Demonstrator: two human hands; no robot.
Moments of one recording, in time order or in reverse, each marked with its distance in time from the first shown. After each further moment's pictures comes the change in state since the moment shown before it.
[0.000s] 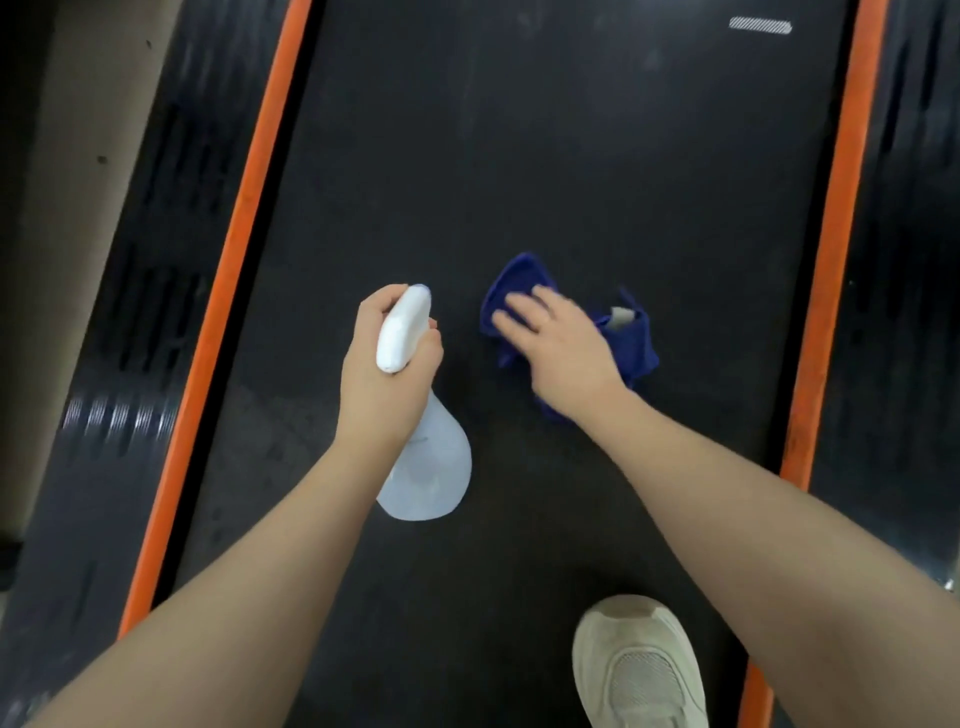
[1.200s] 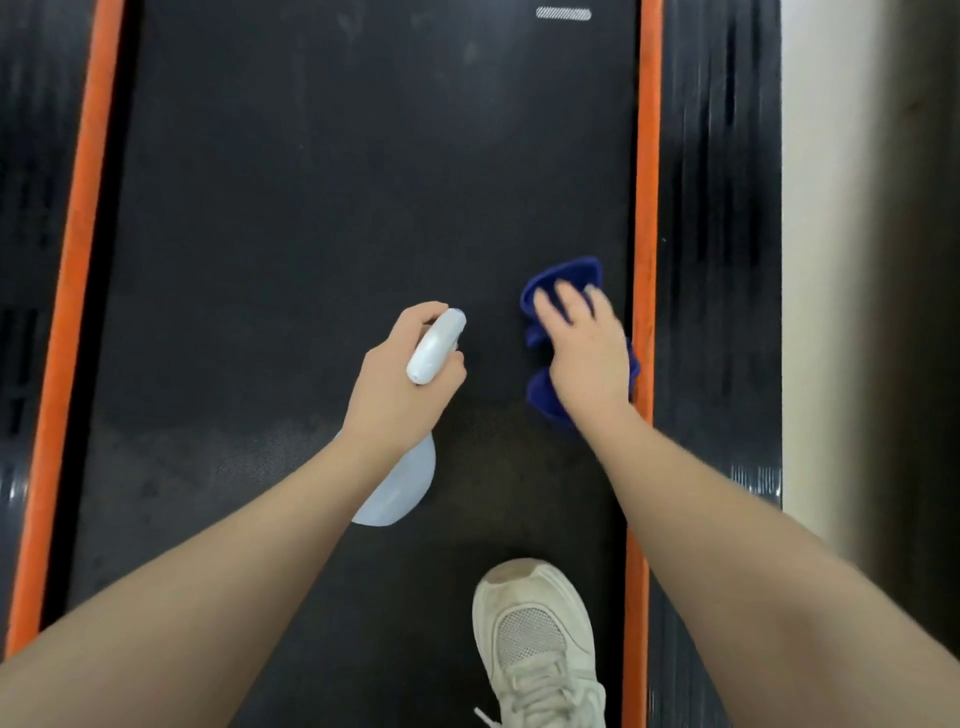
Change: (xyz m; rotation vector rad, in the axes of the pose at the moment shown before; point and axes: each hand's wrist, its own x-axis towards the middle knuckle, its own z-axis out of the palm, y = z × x) left_hand -0.040 0.037 0.094 0.213 -0.406 0.145; right_hand -0.113 0.080 -0.010 0.027 0.164 0.528
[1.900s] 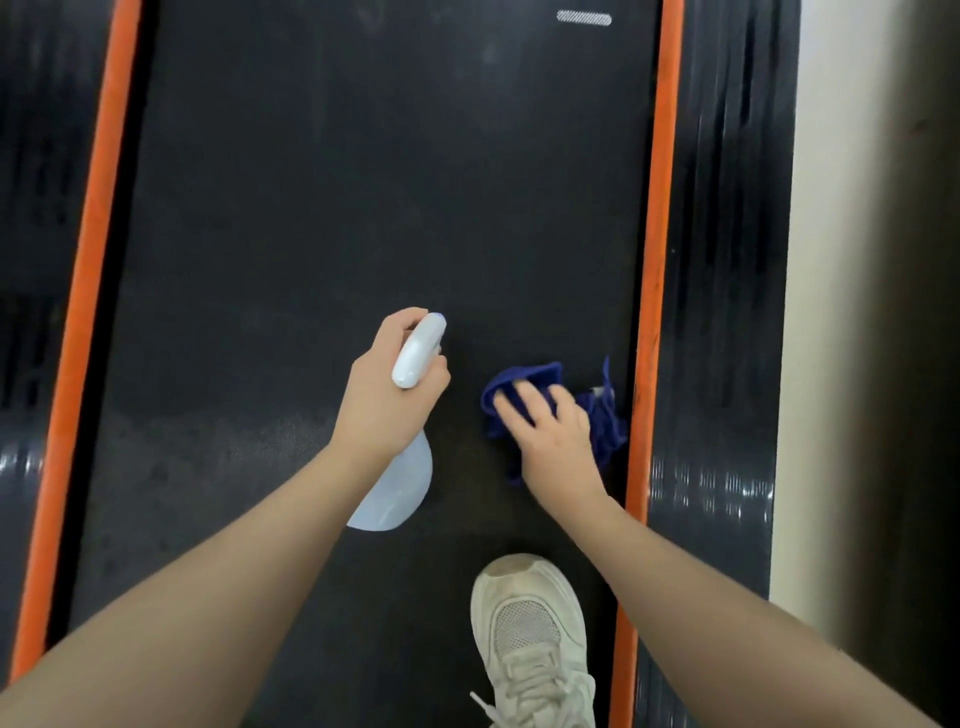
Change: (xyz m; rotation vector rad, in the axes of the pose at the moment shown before) left_hand -0.006 -0.005 -0.013 -0.044 0.058 -0.082; right_hand -0.078 -0.037 0.006 -0.004 0.014 -0.160
